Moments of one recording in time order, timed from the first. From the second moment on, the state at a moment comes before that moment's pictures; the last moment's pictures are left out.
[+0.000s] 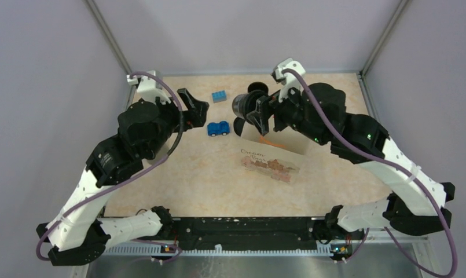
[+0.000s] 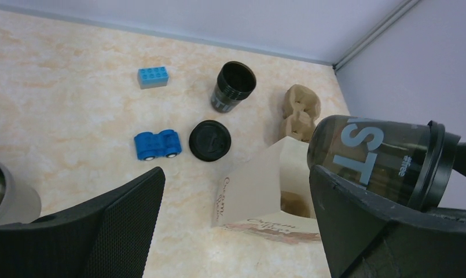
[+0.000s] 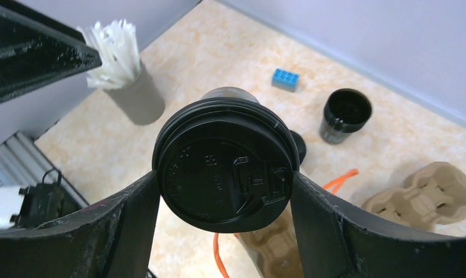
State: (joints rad) left arm -0.82 0.99 1.56 -0.80 -0.51 -0.57; right arm 1.07 1.27 1.78 -0.80 0.32 0.14
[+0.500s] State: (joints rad) left arm -0.82 1.22 1.53 -0.69 -0.23 -0.58; right arm 1.06 1.15 1.84 -1.05 0.43 0.19
